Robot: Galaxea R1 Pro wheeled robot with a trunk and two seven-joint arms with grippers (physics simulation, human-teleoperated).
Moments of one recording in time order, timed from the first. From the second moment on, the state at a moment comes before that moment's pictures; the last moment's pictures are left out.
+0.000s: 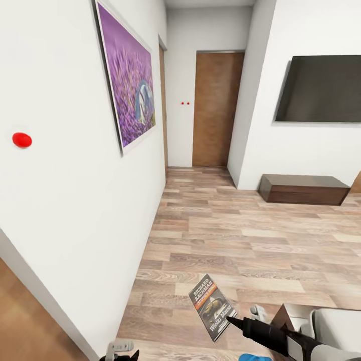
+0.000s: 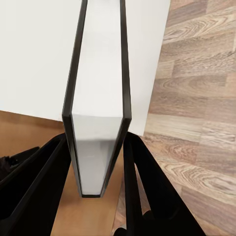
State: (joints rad) left arm -0.43 0.00 0.17 -0.02 -0.05 -0.36 -0.22; right arm -0.65 -0.19 0.23 0.08 -0.52 0.02 1.04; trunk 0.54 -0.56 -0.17
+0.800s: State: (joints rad) left arm -0.43 0.00 0.17 -0.02 -0.05 -0.36 -0.22; right arm -0.65 -0.19 0.23 0.08 -0.52 0.02 1.04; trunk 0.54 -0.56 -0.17
